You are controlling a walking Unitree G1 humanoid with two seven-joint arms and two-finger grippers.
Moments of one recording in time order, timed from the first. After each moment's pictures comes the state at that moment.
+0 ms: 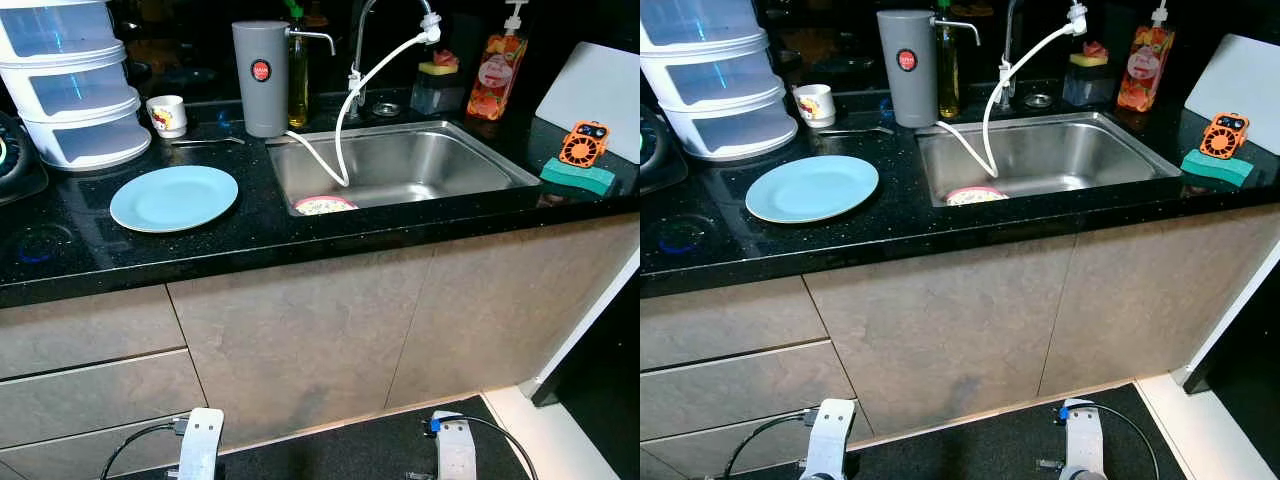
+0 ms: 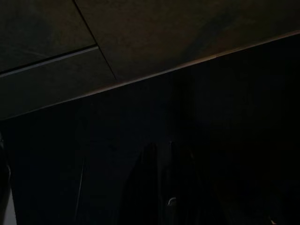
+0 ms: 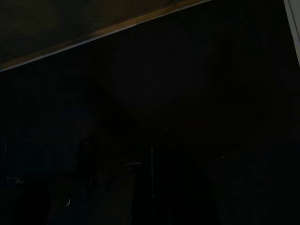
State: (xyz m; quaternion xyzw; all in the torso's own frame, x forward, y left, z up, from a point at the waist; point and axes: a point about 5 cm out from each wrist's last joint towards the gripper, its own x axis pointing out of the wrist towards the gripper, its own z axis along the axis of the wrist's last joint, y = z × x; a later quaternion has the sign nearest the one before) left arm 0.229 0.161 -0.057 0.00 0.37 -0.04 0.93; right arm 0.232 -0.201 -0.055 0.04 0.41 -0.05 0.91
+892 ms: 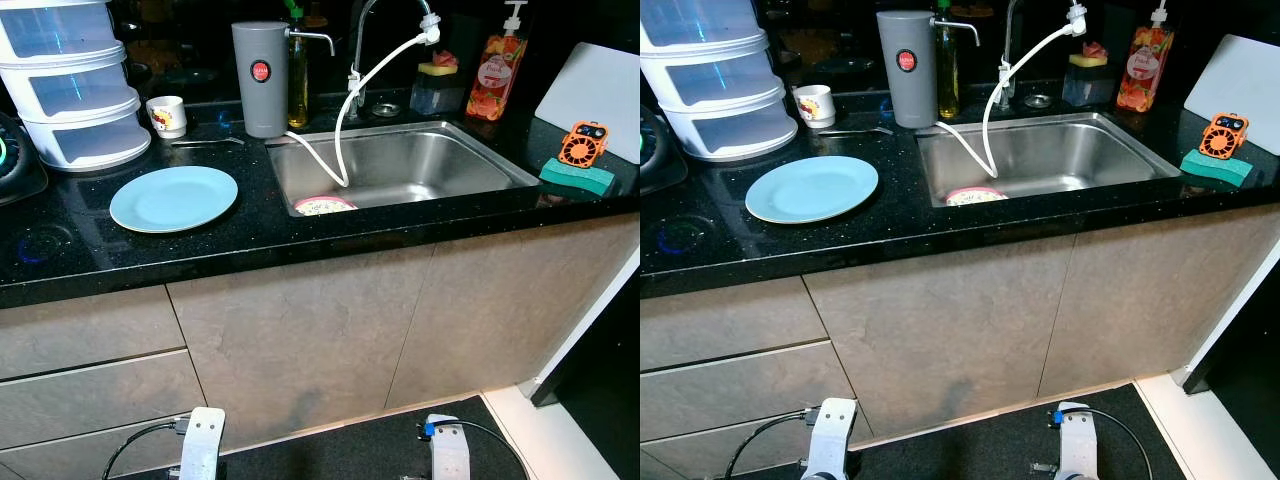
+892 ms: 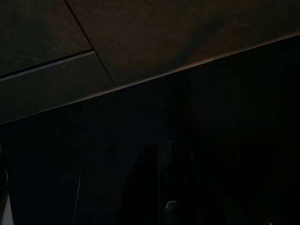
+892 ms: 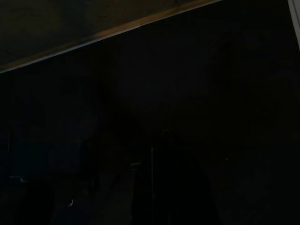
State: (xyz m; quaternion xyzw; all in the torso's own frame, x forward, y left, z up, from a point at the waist) left arm 0.230 0.158 -0.056 0.00 0.36 -0.04 0.93; right arm 0.229 -0.193 -0.058 0.04 0.41 -0.05 0.91
